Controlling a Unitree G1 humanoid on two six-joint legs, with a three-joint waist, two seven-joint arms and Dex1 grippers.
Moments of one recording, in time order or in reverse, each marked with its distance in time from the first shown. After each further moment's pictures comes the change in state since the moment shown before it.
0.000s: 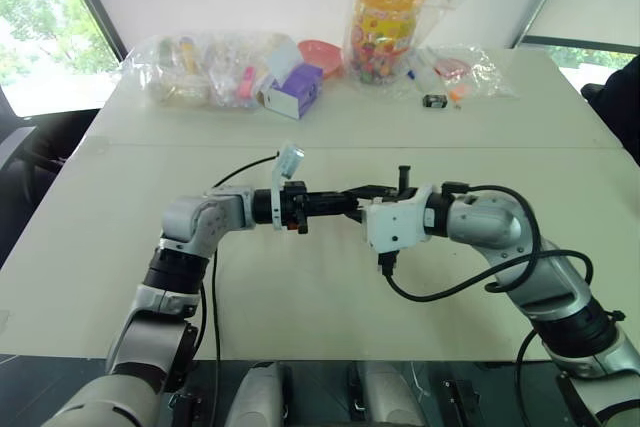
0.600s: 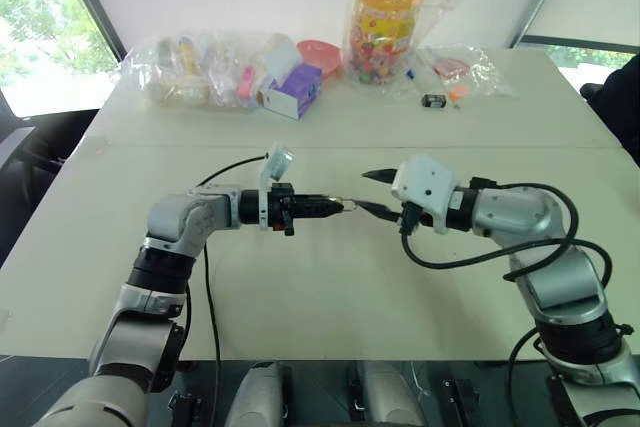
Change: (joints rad) left arm 0.004 0.060 0.001 -0.006 0.011 0.009 -0.055; right arm 0.044 0.090 -0.183 -0.059 0.317 0.426 -0.063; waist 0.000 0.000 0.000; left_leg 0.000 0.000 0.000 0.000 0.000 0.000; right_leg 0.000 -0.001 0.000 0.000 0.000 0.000
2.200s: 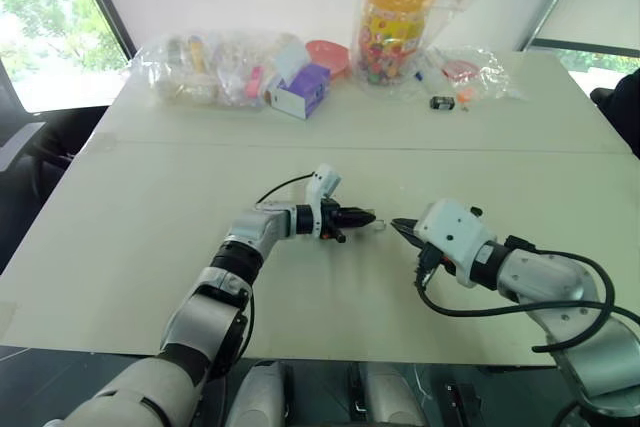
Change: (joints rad) left arm -0.148 -0.321 -0.071 0.620 0.290 -0.441 0.084; right arm 0.352 -0.101 -0.076 -0.353 0.010 0.242 -0.258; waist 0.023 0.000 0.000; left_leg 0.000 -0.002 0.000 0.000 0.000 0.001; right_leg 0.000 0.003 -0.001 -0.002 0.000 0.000
